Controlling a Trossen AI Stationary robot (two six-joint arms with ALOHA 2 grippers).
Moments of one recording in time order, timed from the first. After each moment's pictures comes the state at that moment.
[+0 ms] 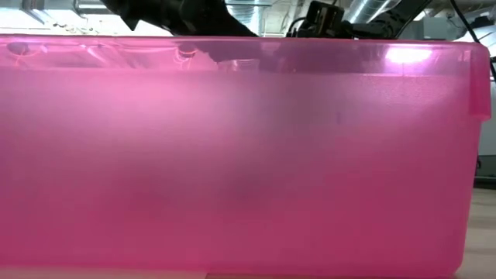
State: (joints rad) left arm 0.00 1.45 0.87 0.24 -0.01 0.16; right arm -0.31 1.62 0.88 0.28 -0.95 0.53
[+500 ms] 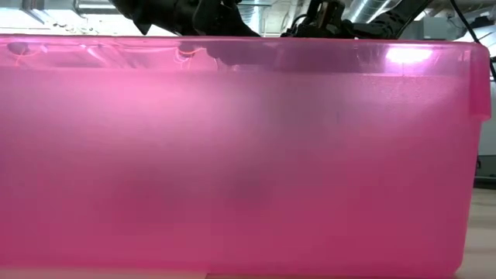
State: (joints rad) left arm 0.00 1.54 0.93 0.25 0.00 0.21; right arm -0.32 1.62 0.88 0.35 -0.99 0.58
